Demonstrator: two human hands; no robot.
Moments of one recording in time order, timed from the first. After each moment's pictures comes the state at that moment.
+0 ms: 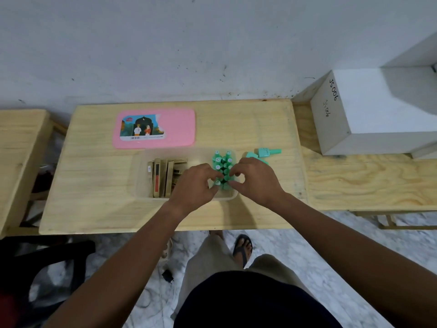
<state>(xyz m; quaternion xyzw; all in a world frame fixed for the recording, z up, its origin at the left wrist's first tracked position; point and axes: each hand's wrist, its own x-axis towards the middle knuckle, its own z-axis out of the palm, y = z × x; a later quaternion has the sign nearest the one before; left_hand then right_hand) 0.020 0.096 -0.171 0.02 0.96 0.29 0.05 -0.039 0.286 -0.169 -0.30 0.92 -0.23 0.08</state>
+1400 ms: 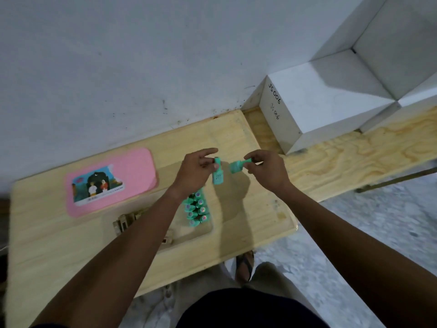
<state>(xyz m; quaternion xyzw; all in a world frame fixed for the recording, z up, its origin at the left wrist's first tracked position) -0.122 0.159 -0.156 -0.04 0.80 0.57 0.17 -0.110 0.369 -0.172 0.13 0.87 -0.47 0.07</state>
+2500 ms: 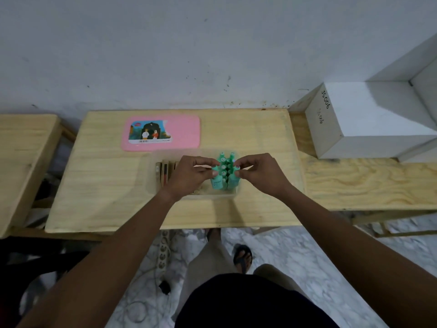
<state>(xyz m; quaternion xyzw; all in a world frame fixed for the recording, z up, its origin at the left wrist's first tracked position) 0.027 0.068 -0.144 -0.11 0.76 0.63 0.09 -0.026 0.284 -0.128 -0.10 0.86 -0.47 0.20</state>
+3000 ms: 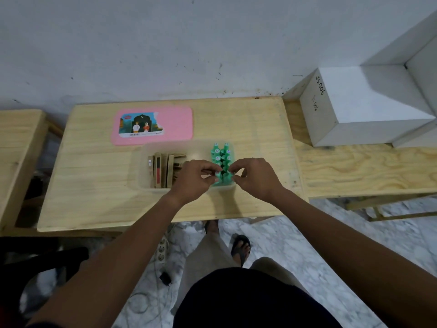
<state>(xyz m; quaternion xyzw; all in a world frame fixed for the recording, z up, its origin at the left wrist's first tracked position) 0.040 0.092 -0.167 -0.05 0.86 0.50 0.07 -0.006 0.288 -0.155 -0.19 0.92 -0.29 0.16</state>
